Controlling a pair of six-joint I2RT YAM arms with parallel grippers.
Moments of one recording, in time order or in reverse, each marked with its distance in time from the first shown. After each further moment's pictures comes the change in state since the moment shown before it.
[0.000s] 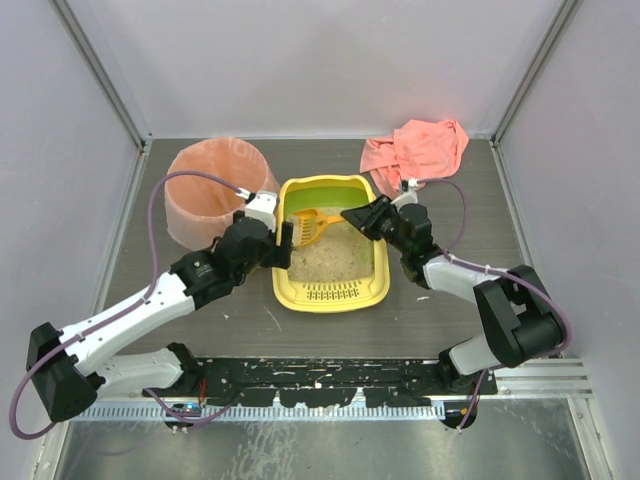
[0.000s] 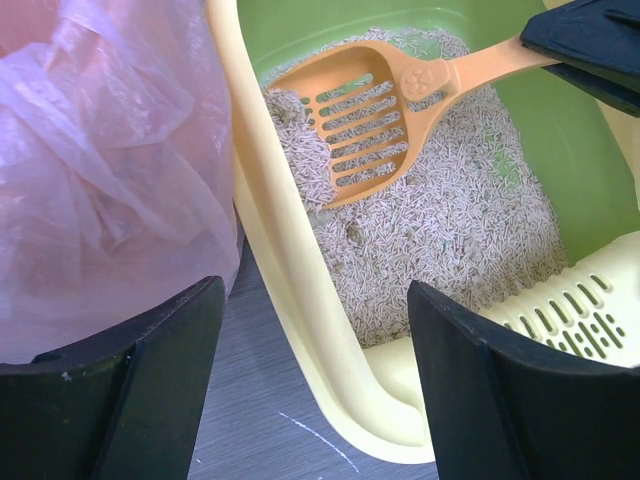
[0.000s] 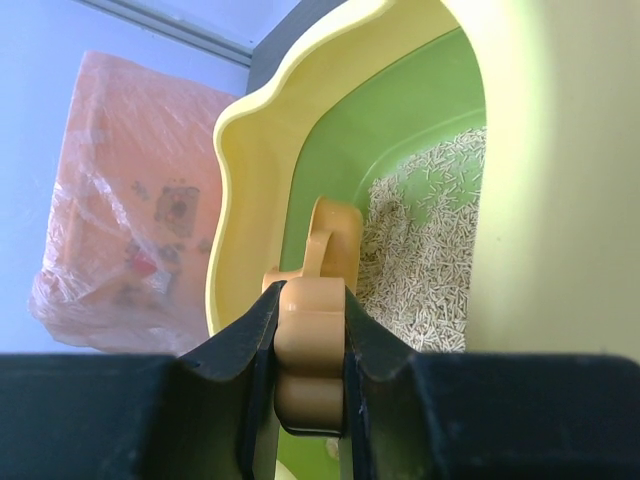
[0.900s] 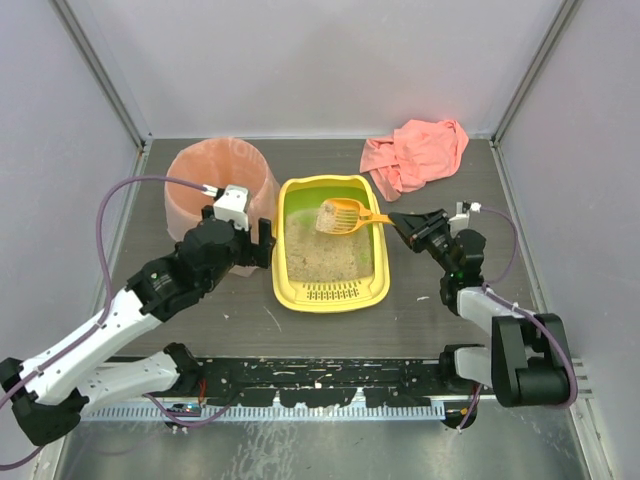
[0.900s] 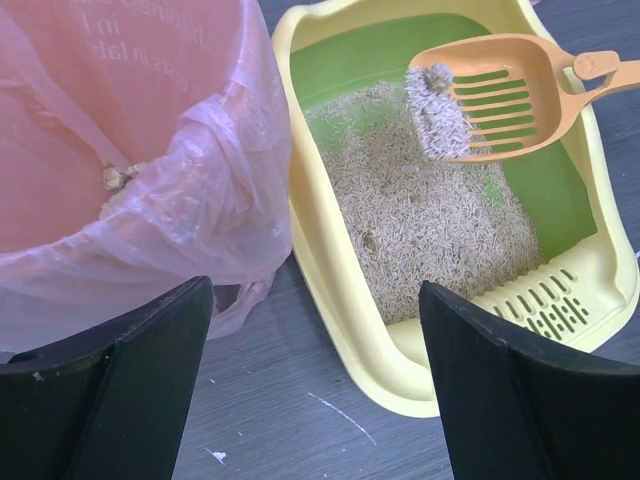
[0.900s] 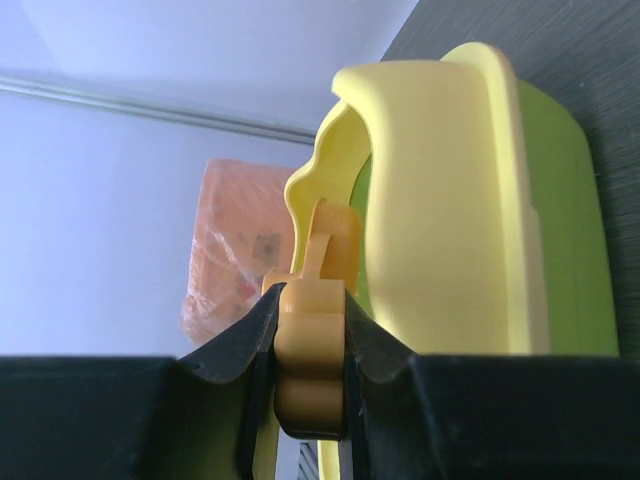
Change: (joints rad) left arm 0.003 -0.179 0.078 -0.158 -0.026 0.036; right arm -0.331 -0.283 -0.273 0.142 -0.219 0.257
